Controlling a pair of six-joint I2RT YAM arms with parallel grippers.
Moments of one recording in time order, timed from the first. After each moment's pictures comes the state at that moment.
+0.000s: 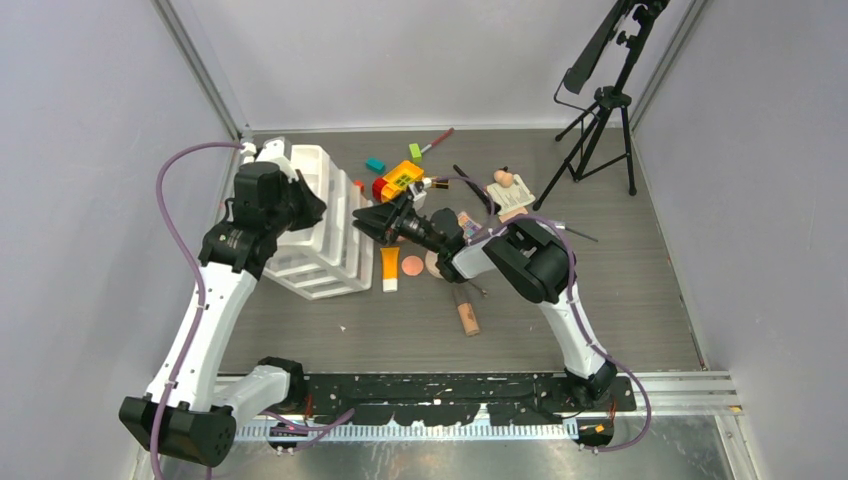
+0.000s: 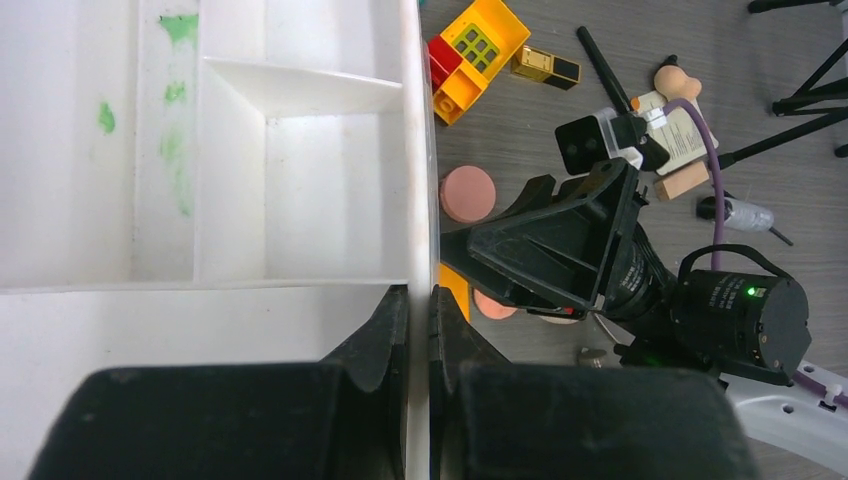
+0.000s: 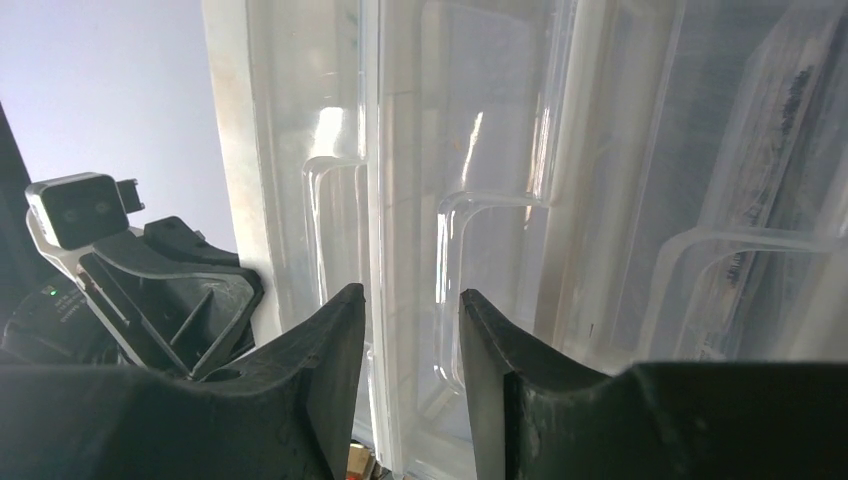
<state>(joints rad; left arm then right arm) -0.21 1.04 1.18 -0.66 0.01 -0.39 0.78 2.26 1.18 1.33 -0.35 1.68</state>
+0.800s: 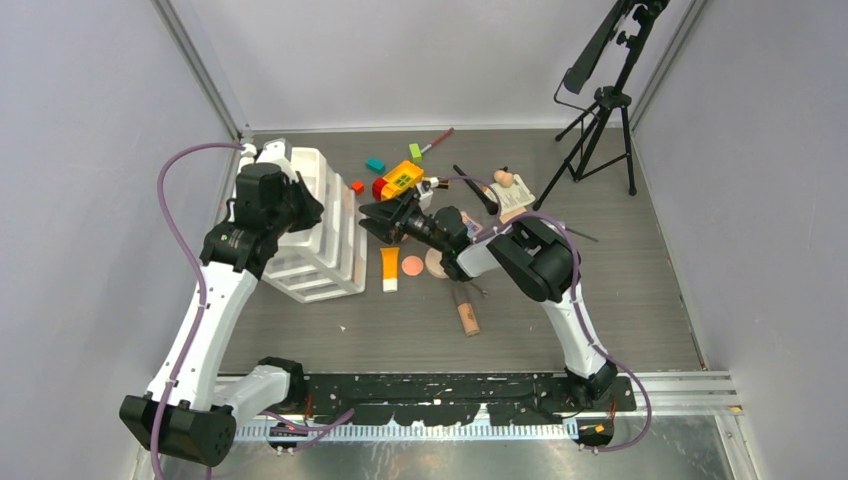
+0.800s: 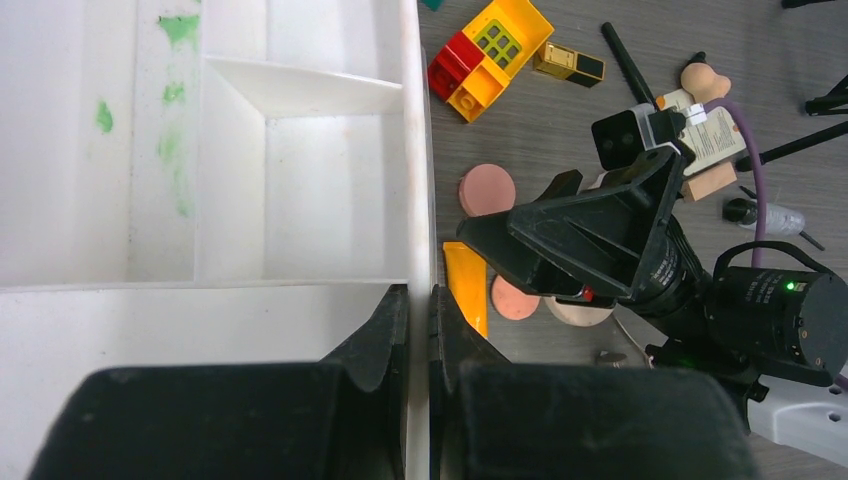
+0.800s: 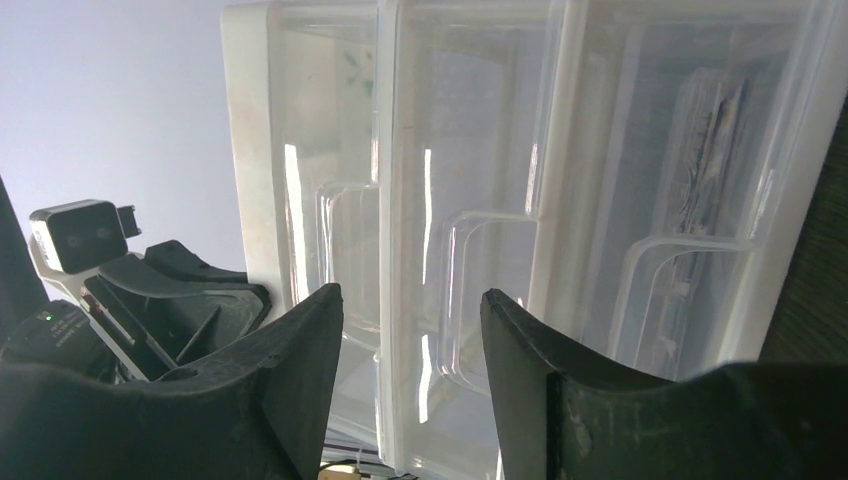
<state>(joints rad) -0.21 1.04 1.17 -0.66 -0.03 -0.37 0.76 2.24 1.14 1.30 -0.34 1.66</state>
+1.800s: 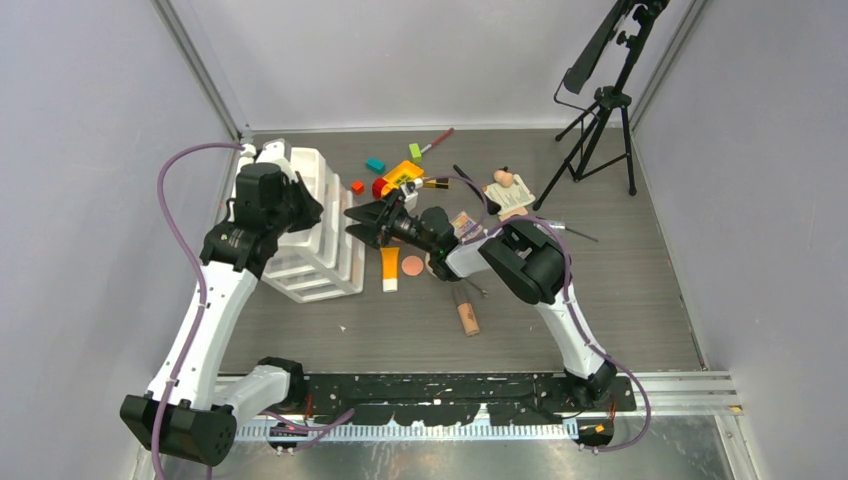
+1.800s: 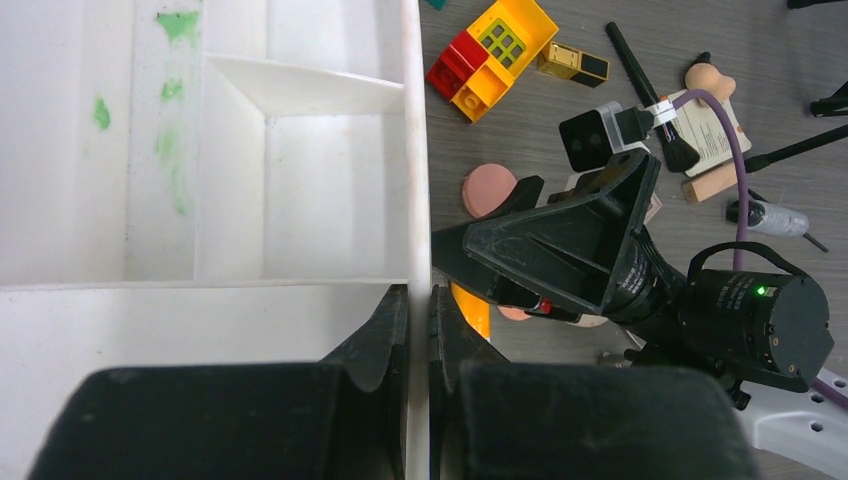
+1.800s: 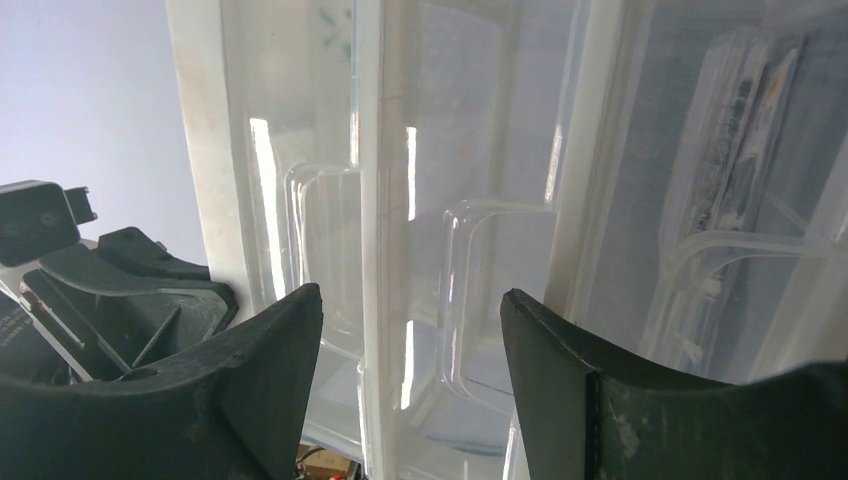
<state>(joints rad) -0.21 1.04 1.17 -0.66 -0.03 -0.37 0.81 2.28 1.23 1.24 -0.35 1.63</state>
